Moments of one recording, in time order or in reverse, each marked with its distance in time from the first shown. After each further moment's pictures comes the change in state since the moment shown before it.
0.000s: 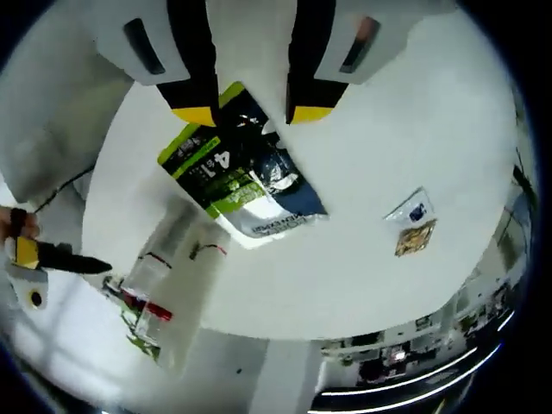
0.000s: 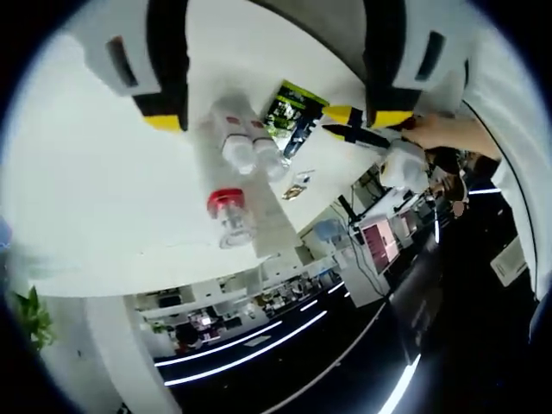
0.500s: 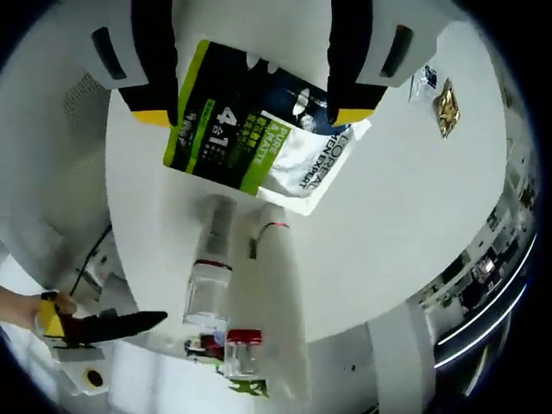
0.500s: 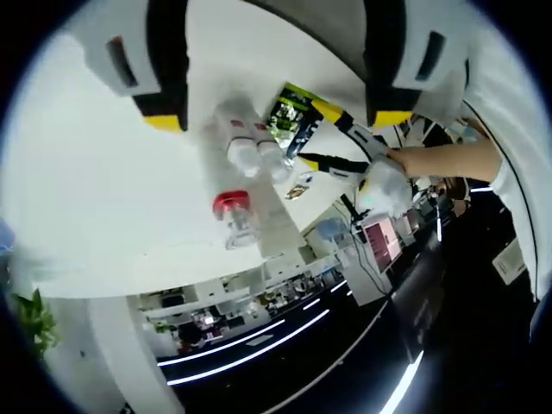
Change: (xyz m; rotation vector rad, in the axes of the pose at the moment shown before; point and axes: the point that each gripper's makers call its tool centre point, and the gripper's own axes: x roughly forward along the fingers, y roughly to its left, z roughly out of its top) left arm 0.043 -0.014 0.034 0.365 0.091 -0.189; right arm -0.004 -0.004 -0.002 0.009 -0.003 -0.016
